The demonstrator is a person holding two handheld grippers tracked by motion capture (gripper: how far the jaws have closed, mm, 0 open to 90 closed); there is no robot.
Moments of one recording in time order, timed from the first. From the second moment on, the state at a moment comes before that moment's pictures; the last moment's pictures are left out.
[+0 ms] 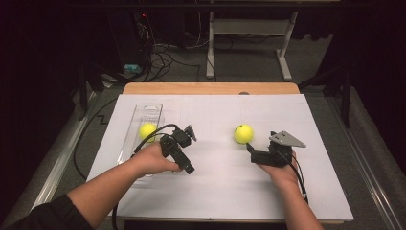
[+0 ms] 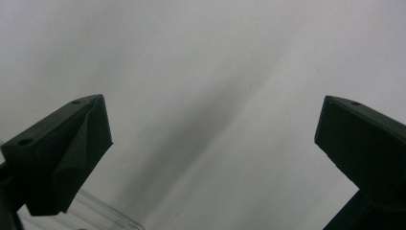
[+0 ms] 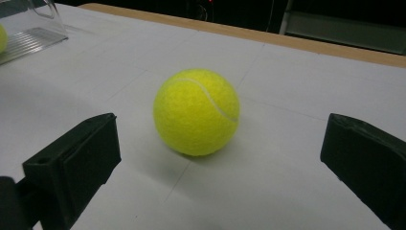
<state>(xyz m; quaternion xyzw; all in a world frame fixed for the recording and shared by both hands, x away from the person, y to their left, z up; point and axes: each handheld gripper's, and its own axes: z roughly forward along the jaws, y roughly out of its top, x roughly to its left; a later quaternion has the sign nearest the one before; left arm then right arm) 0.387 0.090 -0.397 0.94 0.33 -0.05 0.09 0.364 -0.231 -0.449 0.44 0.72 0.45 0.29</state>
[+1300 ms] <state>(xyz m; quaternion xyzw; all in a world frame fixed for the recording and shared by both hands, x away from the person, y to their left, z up) 0.388 0.090 -0.399 0.94 0.33 -0.05 0.09 0.415 -0.195 -0.456 0.45 0.75 0.42 0.25</state>
